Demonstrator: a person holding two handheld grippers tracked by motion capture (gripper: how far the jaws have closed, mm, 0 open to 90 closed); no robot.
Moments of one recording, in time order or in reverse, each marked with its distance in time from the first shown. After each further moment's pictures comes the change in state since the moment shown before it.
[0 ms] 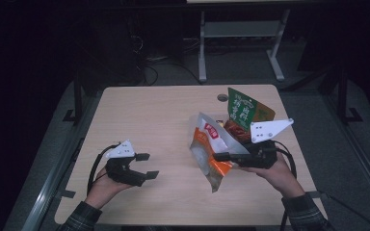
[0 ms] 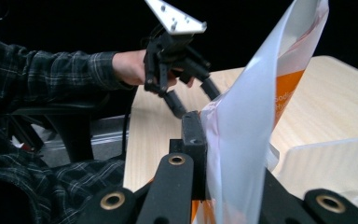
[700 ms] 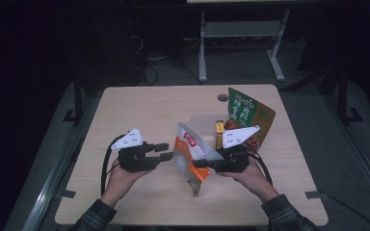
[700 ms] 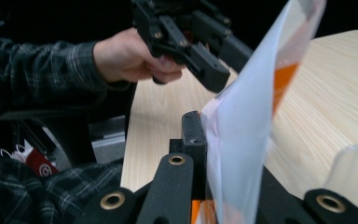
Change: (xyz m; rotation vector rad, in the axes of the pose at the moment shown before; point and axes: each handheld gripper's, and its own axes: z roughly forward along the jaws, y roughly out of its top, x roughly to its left) left arm -0.012 0.044 0.014 -0.220 -0.060 0.008; right arm -0.010 -0.024 0.065 0.029 0.050 0.074
